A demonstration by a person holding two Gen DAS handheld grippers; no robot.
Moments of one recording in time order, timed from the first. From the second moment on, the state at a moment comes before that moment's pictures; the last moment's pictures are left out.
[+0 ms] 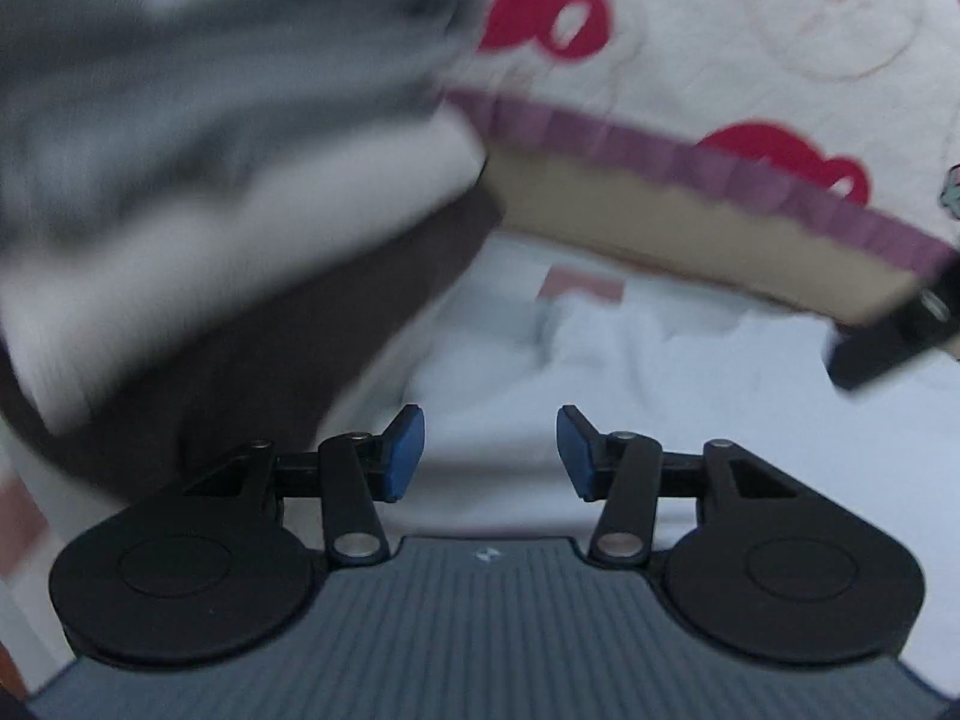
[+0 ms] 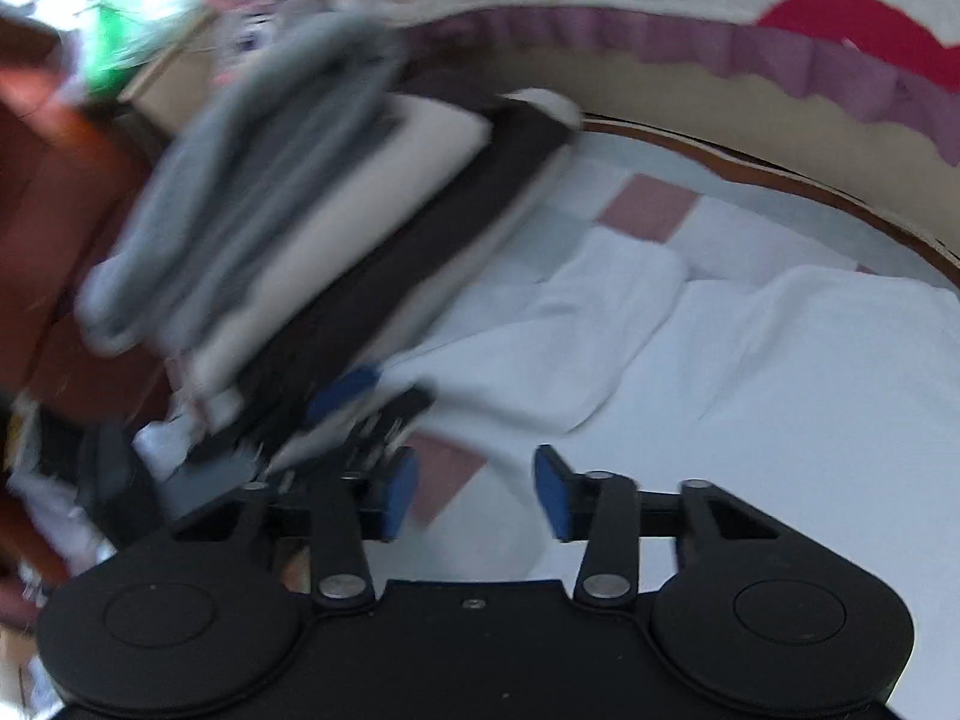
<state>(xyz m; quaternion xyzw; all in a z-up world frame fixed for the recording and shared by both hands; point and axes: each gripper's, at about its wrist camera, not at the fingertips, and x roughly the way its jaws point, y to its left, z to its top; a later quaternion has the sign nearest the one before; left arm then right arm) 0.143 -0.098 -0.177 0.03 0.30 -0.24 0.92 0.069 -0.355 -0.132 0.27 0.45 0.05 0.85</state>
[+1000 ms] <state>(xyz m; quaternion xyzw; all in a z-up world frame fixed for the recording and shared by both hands) 0.132 -0.077 -0.150 -0.07 0.32 -0.35 0.88 0.022 -0.378 -0.103 0.21 0.25 -0.06 0.94</state>
